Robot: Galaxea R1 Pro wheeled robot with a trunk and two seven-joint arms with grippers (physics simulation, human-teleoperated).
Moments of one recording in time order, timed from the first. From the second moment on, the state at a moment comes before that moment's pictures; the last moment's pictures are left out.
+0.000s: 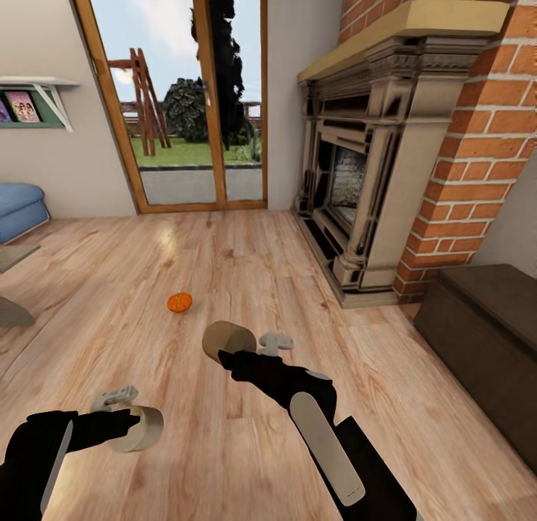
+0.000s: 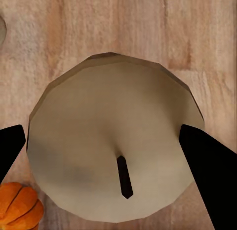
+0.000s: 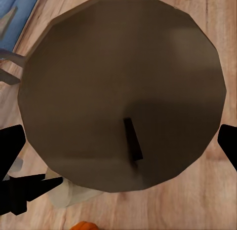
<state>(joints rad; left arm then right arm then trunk) -0.30 0.16 0.33 -1.35 -0.15 1.01 -0.51 -0.44 0.17 0.54 -1.56 -0.82 0.68 -0.45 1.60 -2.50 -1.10</state>
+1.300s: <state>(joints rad) -0.30 0.16 0.34 -1.35 -0.15 1.01 -0.51 -0.44 0.17 0.55 -1.56 -0.82 0.68 -0.45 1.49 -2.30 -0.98</state>
